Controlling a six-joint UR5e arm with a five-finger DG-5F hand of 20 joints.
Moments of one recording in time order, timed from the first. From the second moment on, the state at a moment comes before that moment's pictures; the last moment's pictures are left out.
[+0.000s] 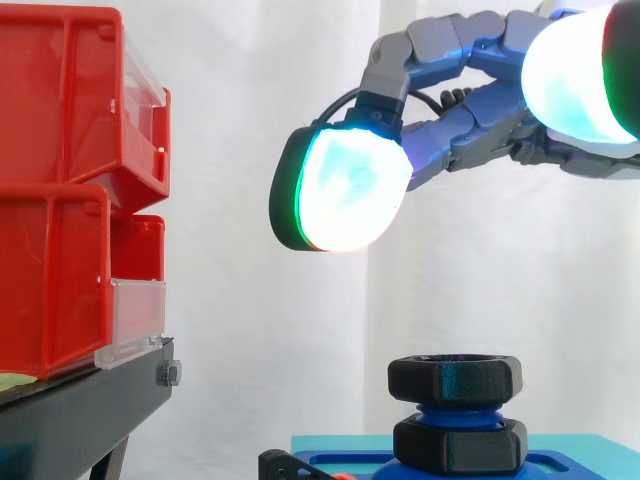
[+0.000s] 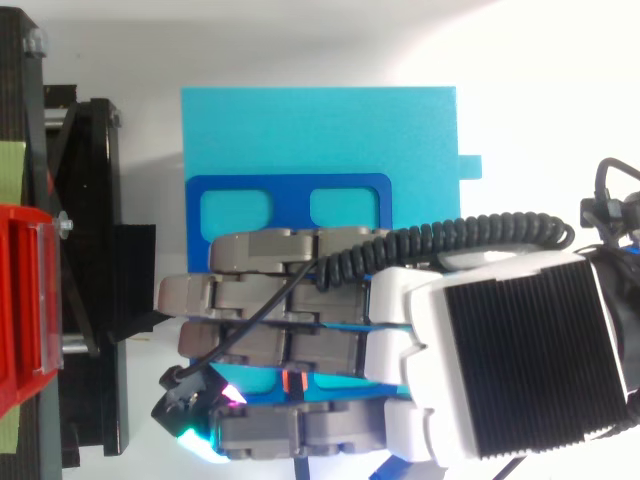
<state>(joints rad) 0.19 -2.12 -1.39 -2.57 -1.60 -1.46</state>
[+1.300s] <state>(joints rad) 0.16 -2.19 -1.39 -2.49 -1.77 -1.62</state>
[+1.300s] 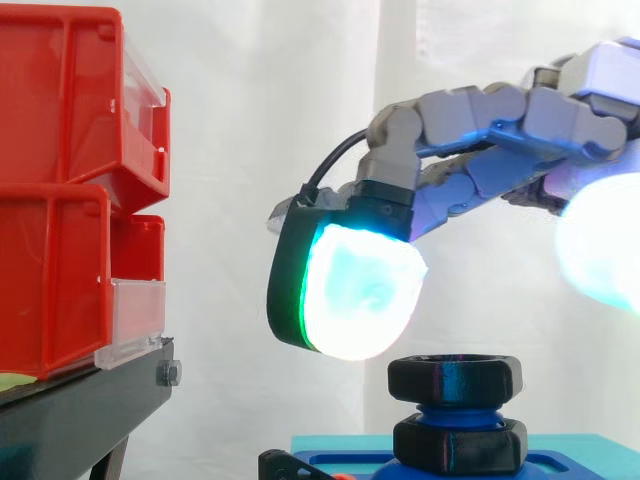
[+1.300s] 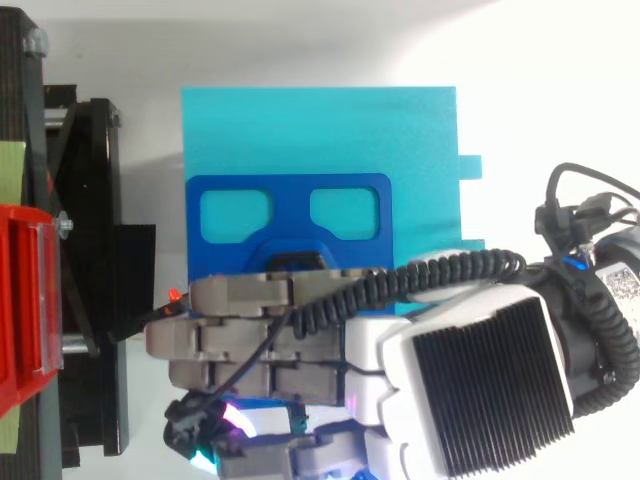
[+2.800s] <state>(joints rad) 0.13 -2.22 -1.37 -2.47 -1.77 -1.66</state>
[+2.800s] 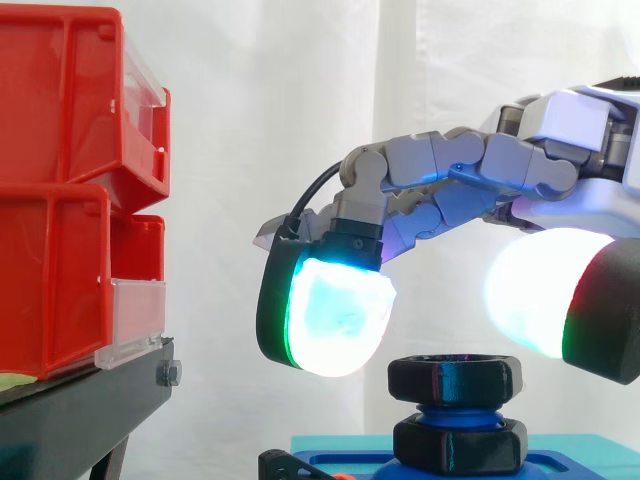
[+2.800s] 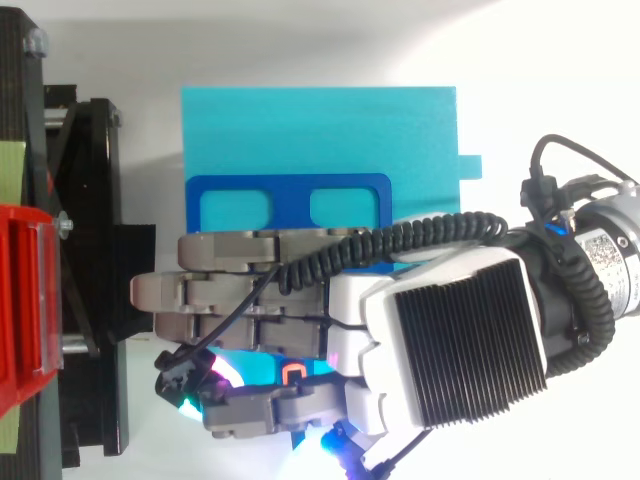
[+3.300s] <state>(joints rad) 0.11 -2.23 -1.37 -2.47 -1.81 -1.66</state>
